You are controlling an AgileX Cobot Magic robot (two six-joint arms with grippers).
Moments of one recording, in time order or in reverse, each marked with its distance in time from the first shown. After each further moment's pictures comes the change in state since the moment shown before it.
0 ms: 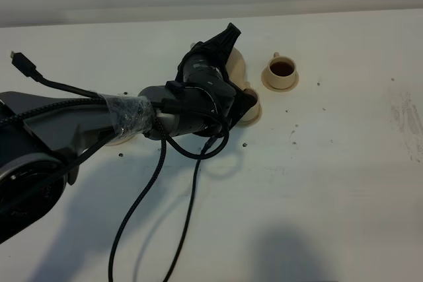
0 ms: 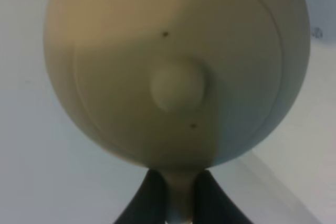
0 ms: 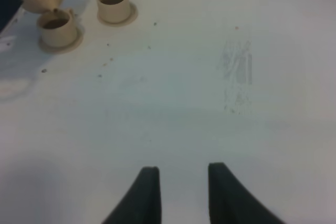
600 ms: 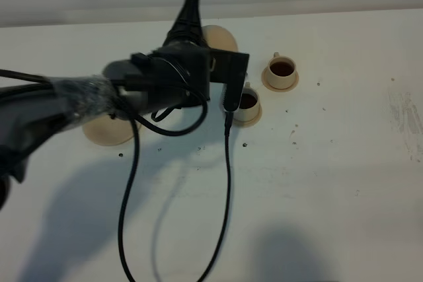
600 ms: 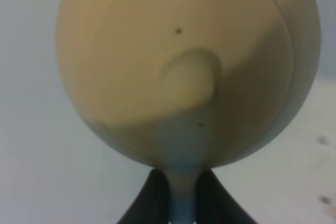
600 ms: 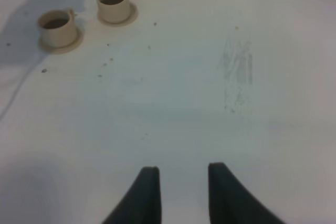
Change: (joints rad) left arm 0.040 -0.149 0.000 -0.366 -0.007 -0.145; right arm 0.000 0.000 0.000 0.000 0.000 0.000
